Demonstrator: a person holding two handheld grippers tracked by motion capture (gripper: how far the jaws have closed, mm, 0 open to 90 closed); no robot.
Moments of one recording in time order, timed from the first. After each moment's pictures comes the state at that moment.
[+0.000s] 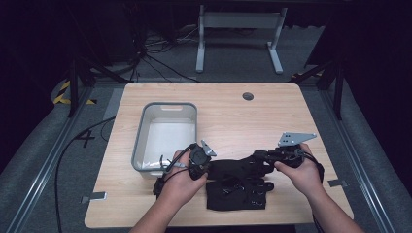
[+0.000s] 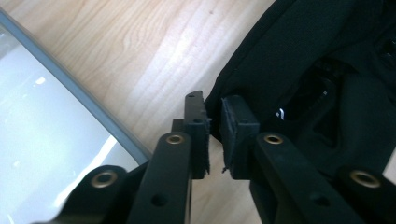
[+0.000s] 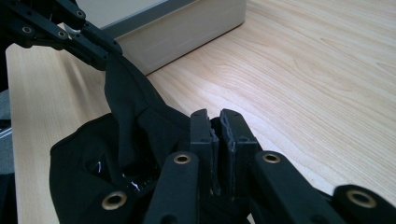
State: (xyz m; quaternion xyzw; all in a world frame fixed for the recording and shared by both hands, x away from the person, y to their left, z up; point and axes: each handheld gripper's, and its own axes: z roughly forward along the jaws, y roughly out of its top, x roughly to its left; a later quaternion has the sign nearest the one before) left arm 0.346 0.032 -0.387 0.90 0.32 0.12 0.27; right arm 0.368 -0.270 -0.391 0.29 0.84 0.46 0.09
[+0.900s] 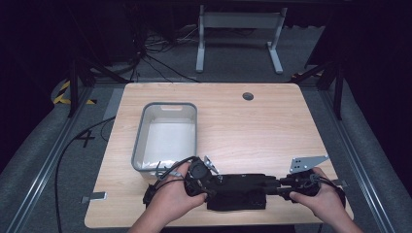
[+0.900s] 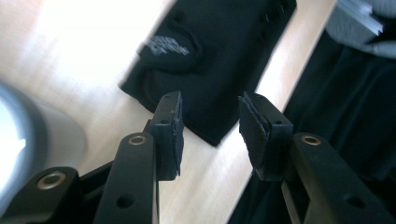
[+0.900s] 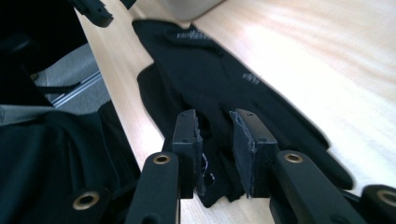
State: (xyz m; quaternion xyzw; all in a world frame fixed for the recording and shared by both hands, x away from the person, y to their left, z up) left arm 0.310 0.040 -0.361 0.93 0.27 -0.01 0.26; right arm 0.300 -0.288 -0.392 0.30 0.86 0.42 -0.01
